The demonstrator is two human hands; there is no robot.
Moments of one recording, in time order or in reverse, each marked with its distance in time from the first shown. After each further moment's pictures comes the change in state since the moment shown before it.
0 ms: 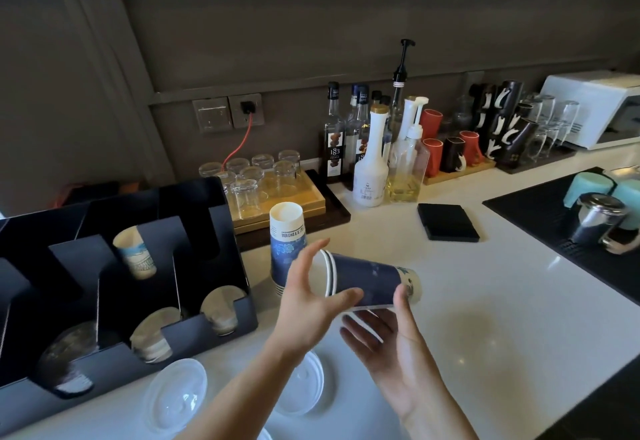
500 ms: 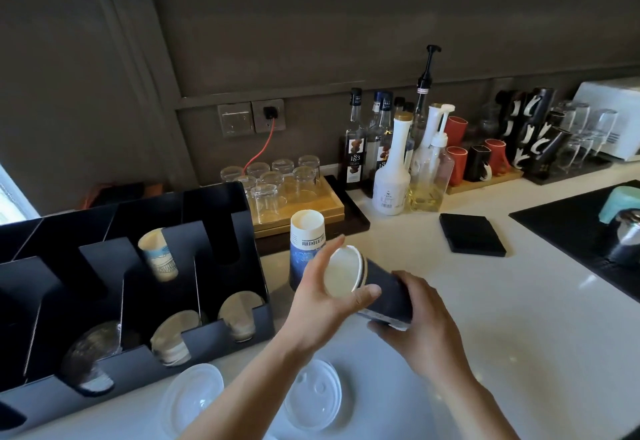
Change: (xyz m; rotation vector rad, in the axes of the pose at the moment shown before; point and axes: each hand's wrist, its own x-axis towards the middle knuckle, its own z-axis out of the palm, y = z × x) left_hand 0.009 0.012 -0.016 -0.087 -0.081 -0.051; right_hand 0.041 -0.033 -0.010 -1.548 -0.007 -0.901
